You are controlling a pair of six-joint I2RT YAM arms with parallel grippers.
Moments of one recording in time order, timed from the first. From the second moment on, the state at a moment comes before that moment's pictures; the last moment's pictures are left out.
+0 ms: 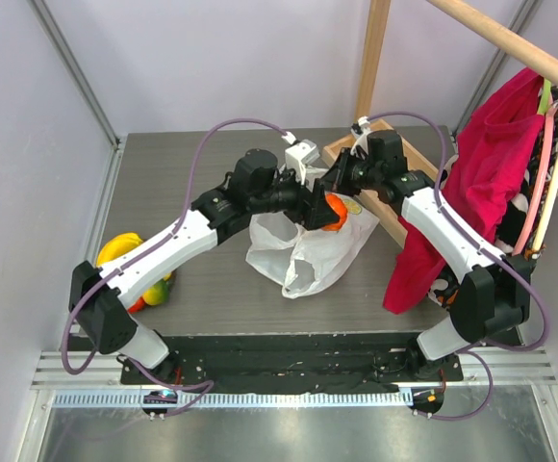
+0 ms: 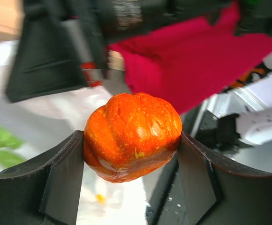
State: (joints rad) left arm -0.79 1.53 1.42 -0.23 0.42 -0.31; right arm 0.34 1.52 1.31 -0.34 -0.40 0.56
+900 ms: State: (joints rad) left arm -0.78 1.53 1.21 -0.25 -0.03 -0.29; right arm 0.34 1.50 1.30 -0.34 -0.40 0.57
